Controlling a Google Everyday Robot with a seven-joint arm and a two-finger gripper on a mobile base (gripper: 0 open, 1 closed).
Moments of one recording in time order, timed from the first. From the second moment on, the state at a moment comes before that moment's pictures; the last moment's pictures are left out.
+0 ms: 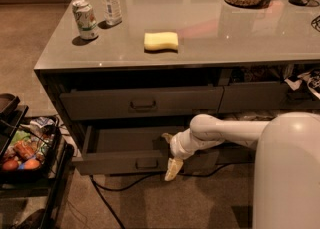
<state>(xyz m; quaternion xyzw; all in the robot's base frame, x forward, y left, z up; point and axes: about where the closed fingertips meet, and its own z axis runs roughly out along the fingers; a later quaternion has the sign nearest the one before) 0.586 -0.033 0.429 -0.70 0.65 0.17 0.26</state>
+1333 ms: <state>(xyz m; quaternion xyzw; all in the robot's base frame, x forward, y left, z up) 0.534 -0.041 0.519 -0.72 0.60 0.06 0.35</state>
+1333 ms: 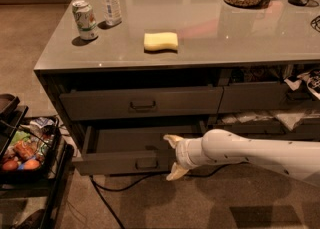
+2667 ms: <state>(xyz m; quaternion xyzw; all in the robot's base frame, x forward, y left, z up) 0.577 -0.037 0.502 -0.74 0.58 0.06 0.34</state>
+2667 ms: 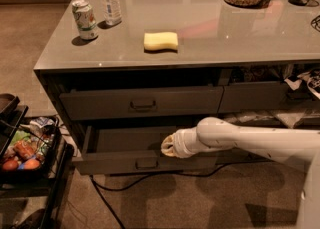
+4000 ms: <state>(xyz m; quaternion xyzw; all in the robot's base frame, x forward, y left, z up) 0.648 -0.051 0.469 -0.73 0.59 0.04 0.35</state>
